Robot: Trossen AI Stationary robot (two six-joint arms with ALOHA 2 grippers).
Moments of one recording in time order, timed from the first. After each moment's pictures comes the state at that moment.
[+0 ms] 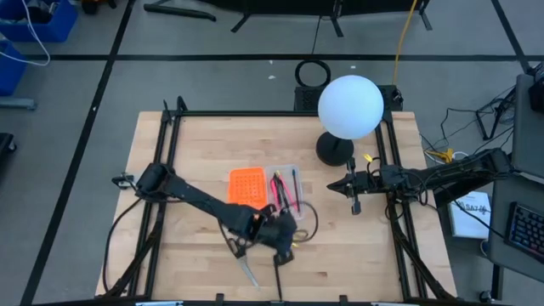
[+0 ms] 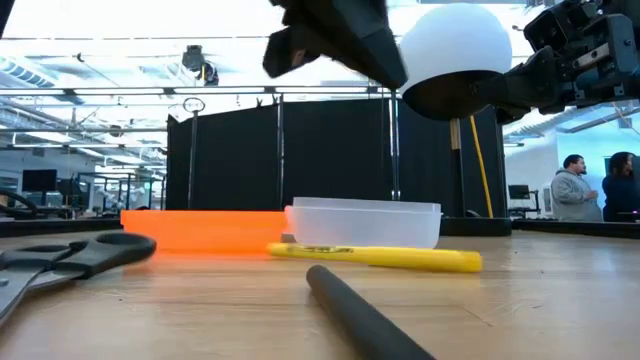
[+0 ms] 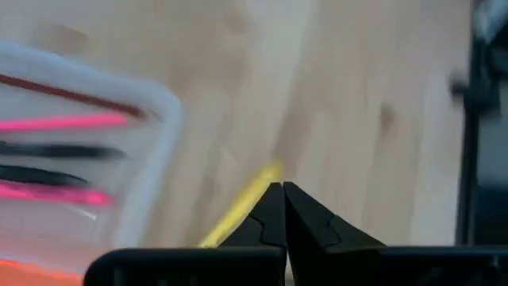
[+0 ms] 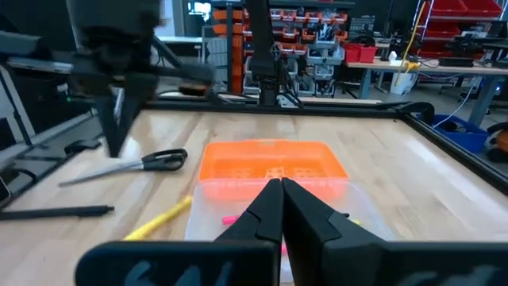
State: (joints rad) left arm -0.39 2.05 1.70 -0.60 -0.24 -0.69; right arm 0.10 0.66 0.06 0.53 0.07 -0.02
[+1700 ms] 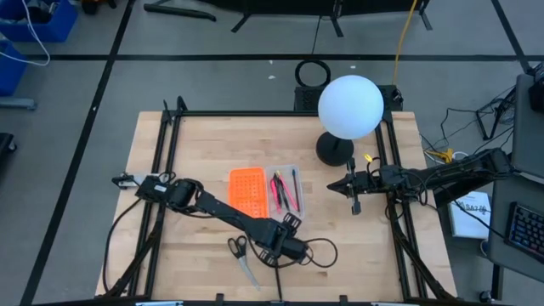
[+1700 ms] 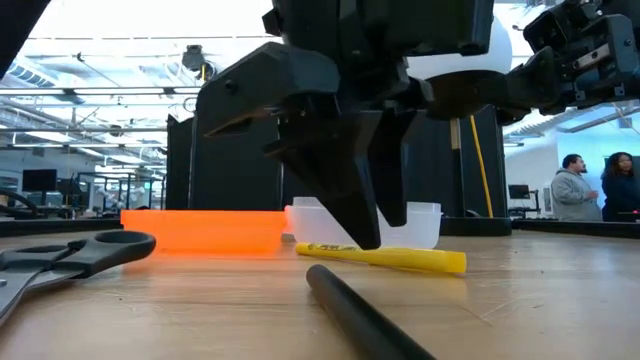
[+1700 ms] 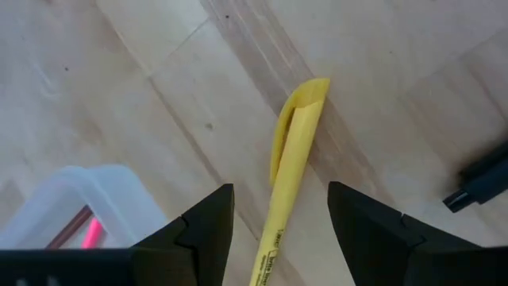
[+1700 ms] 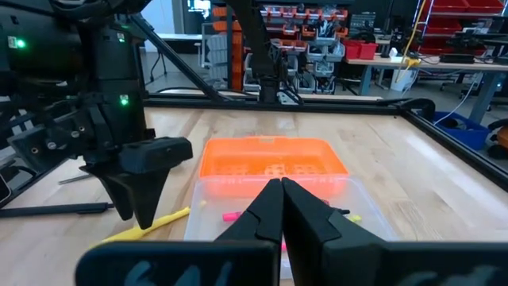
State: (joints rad) left arm -0.39 2.37 2.00 -0.92 -0.20 0.28; right arm 0.10 0.66 0.06 0.52 0.08 -0.01
